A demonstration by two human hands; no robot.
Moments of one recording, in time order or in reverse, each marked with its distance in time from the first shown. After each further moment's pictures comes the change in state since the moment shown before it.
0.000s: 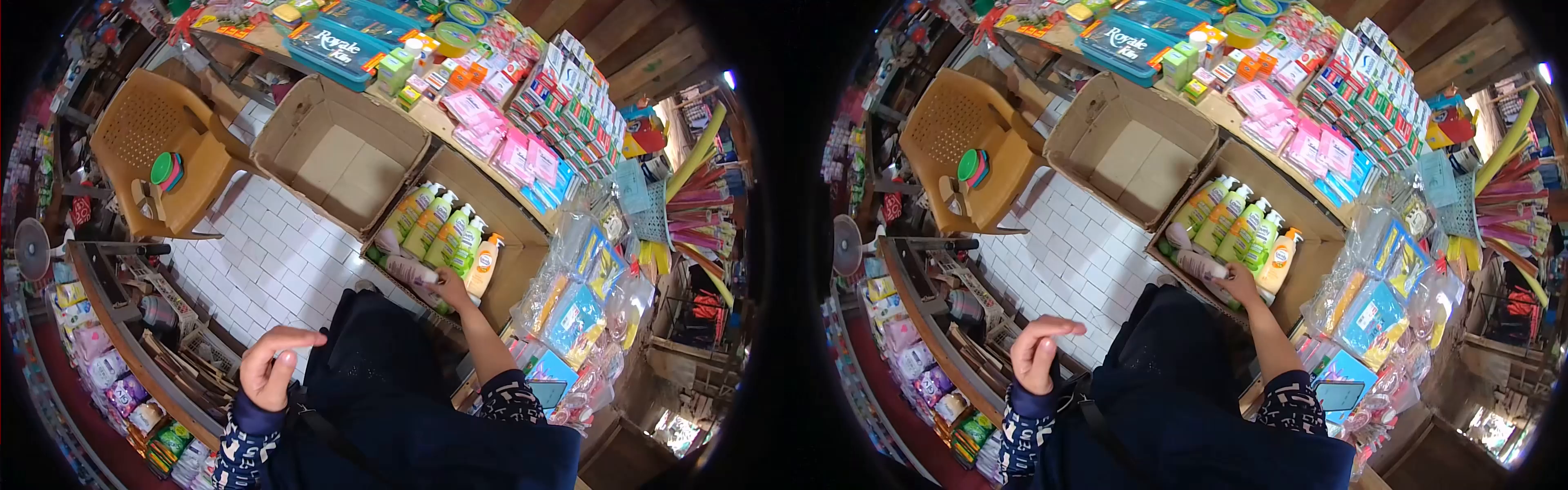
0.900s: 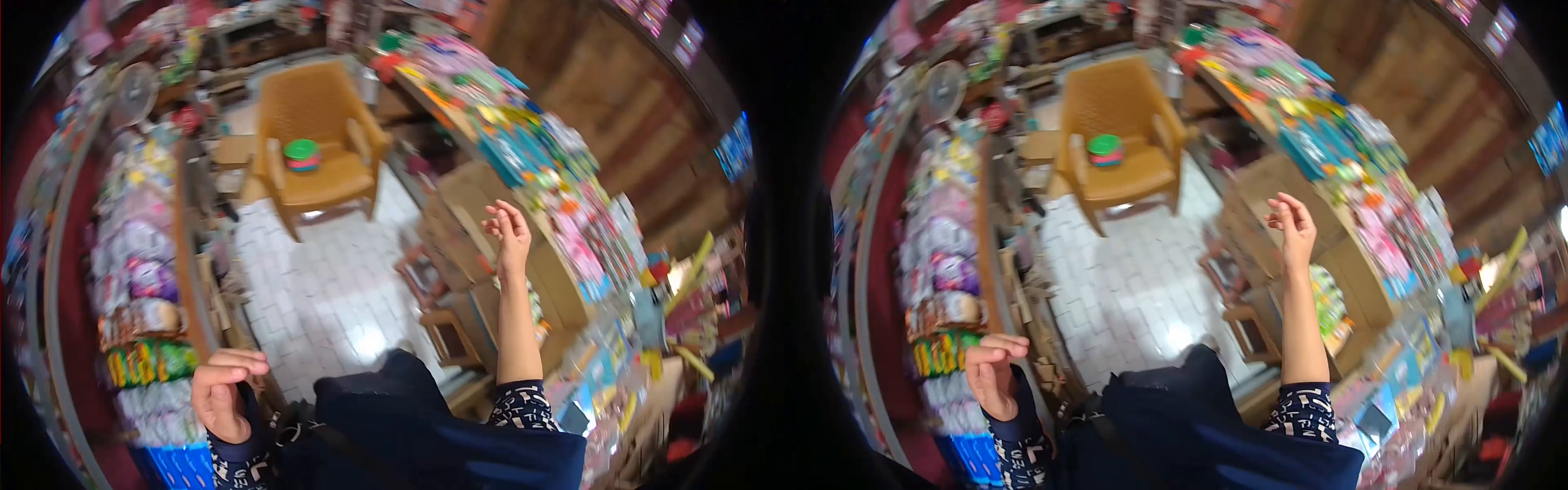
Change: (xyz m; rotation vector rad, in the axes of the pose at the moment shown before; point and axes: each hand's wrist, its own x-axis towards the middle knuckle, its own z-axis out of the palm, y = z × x) left_hand -0.337 0.043 -0.204 0.053 0.790 0.607; right_hand -0.172 -0.377 0.182 0.547 0.020 -0.943
